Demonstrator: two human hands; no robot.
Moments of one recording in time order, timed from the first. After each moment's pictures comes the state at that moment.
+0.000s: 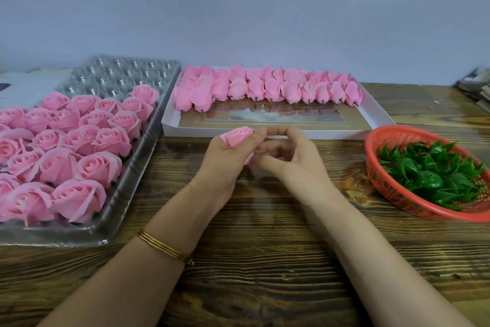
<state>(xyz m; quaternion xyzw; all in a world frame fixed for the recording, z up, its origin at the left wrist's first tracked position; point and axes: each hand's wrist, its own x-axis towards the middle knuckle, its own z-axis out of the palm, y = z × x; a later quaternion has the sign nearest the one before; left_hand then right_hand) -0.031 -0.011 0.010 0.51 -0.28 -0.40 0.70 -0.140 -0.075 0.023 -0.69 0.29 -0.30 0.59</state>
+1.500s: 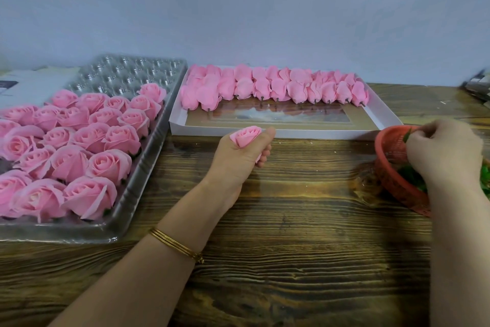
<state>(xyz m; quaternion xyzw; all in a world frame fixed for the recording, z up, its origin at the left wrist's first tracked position) -0.029 -0.011 0.009 0.57 -0.27 -0.39 0.67 -0.244 -0.184 0.041 -0.71 0.63 -0.30 0.05</state>
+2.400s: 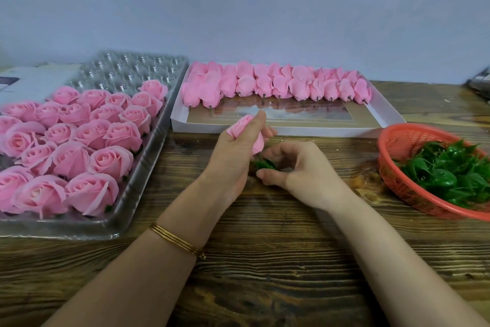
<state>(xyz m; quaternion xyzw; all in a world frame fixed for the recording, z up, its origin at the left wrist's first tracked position) -0.032 -0.012 0.018 0.53 -0.23 -0.39 0.72 -0.142 -0.086 0.008 -0.82 0.30 -0.19 0.45</state>
